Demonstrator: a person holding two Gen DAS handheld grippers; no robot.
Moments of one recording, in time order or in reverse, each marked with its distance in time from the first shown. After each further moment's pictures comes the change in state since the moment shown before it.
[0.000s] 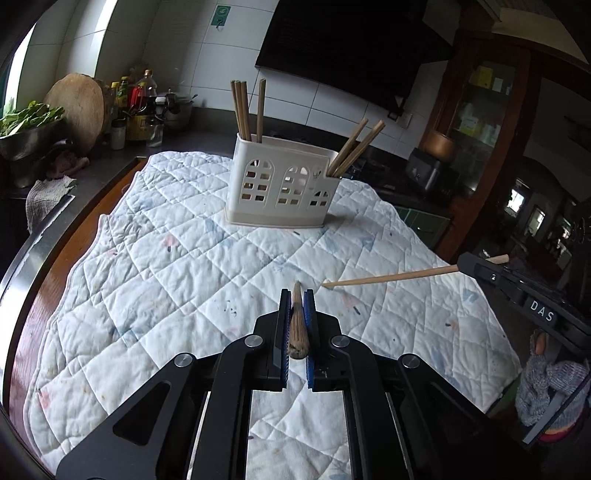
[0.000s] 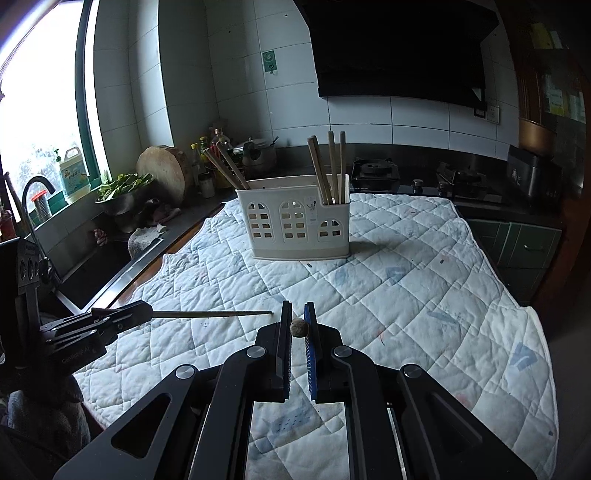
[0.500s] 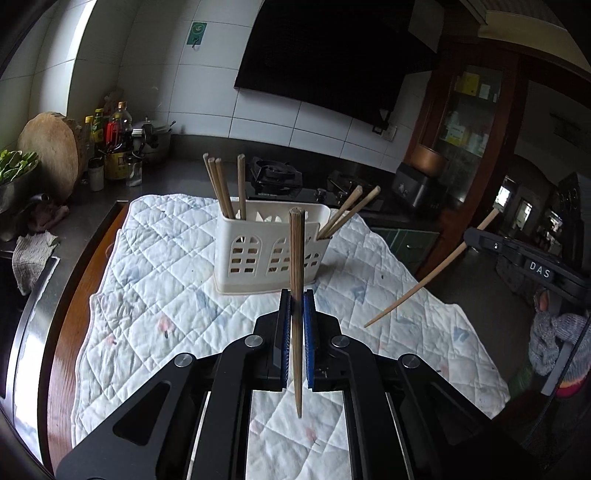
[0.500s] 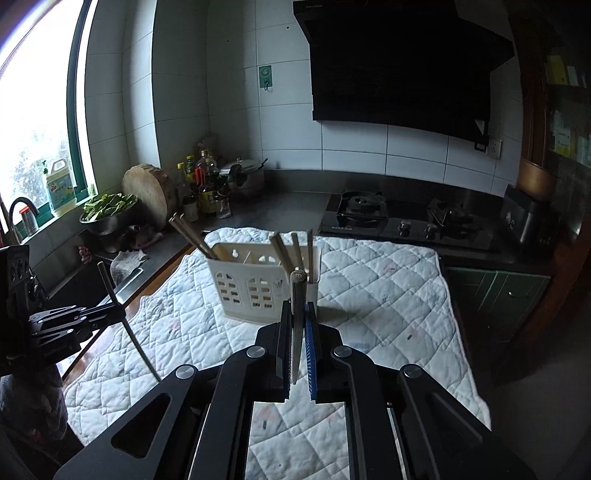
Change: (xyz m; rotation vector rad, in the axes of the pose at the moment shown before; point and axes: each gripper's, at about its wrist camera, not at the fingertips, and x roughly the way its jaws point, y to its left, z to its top) left arm 0.010 0.001 0.102 0.059 -0.032 -0.045; right arm 0.003 -0.035 0.120 -0.066 -0.033 -0.061
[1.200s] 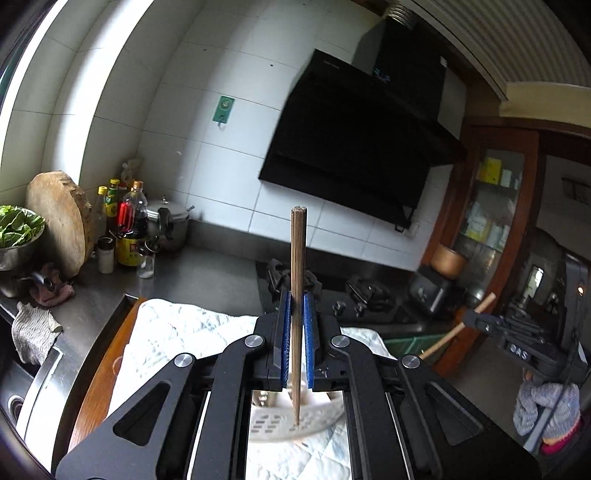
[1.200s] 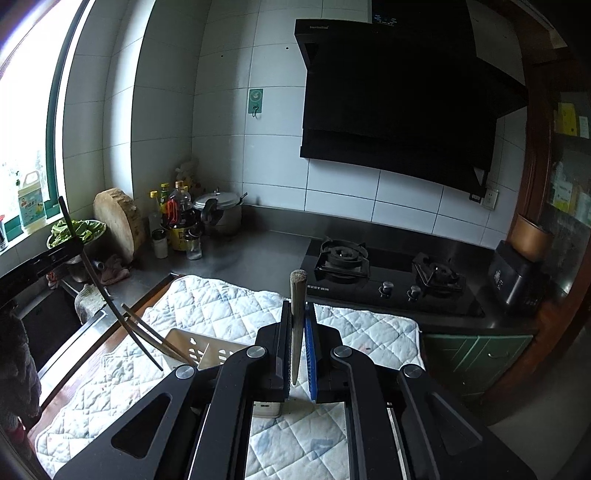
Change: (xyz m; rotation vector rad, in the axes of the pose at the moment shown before) left arm 0.019 0.028 0.141 -0.094 -0.332 0.060; right arm 0.064 -0.014 0.119 -0.082 -0.078 -0.081
